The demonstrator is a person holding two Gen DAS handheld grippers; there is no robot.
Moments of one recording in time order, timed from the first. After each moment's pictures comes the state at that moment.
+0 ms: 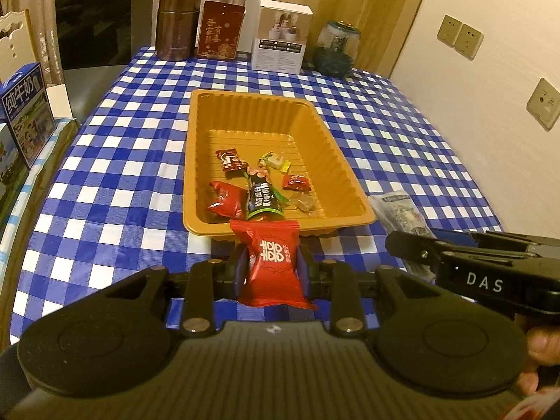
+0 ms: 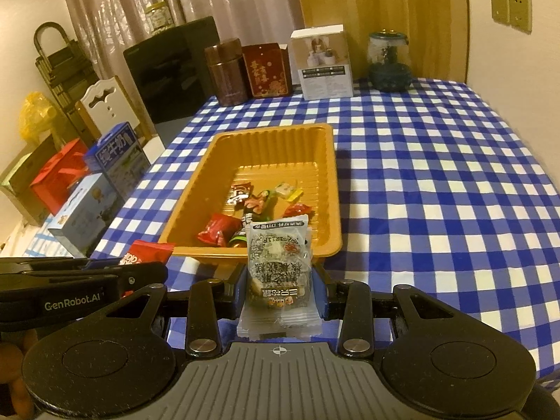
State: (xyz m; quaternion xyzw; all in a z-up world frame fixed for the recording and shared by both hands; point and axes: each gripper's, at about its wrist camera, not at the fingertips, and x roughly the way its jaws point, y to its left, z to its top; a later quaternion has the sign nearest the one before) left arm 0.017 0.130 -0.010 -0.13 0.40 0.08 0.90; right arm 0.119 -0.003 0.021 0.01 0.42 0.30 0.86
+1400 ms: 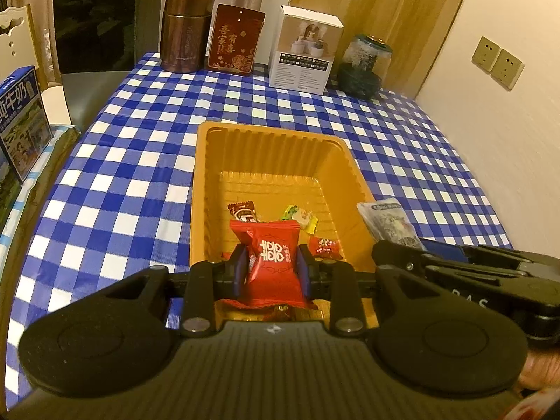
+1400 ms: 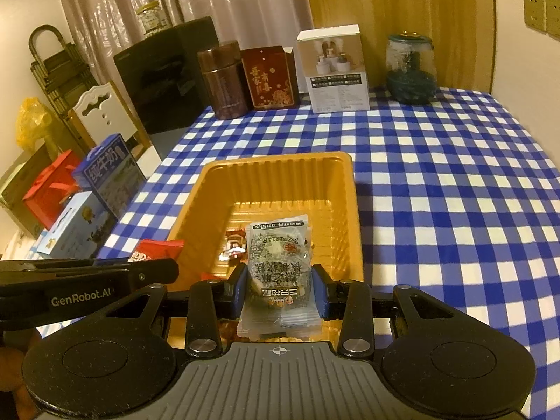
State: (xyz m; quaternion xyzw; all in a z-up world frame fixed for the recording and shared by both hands) left arm 0.112 0.181 -0.019 -0.15 0.39 0.10 0.90; right arm 0.207 0.047 0.006 0.01 0.42 0.31 0.85
